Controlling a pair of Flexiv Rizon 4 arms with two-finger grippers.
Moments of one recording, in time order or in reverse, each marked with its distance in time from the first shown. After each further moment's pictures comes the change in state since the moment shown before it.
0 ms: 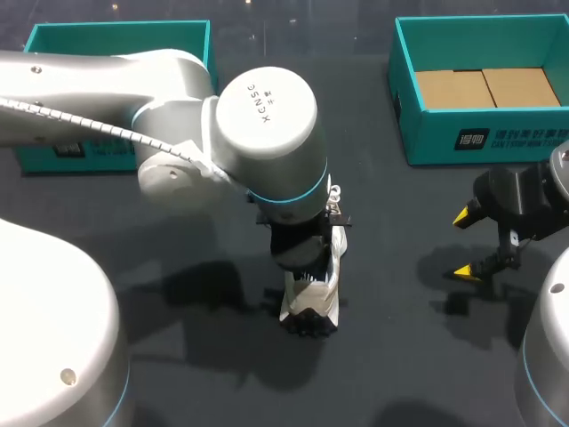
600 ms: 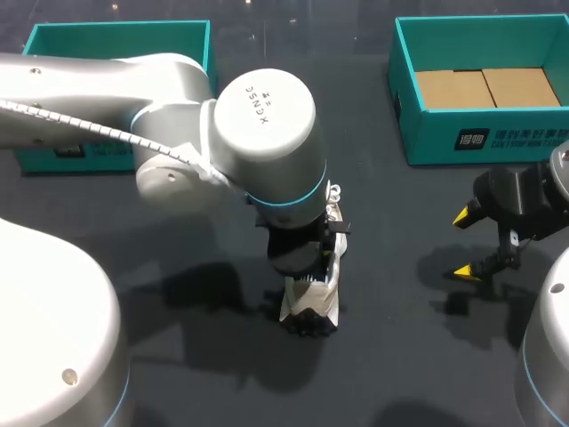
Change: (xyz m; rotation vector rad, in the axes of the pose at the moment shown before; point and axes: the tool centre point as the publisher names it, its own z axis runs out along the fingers) left arm -0.002 -0.009 0.000 0.013 -0.004 0.065; right arm 0.000 0.000 0.000 0.000 0.000 0.000
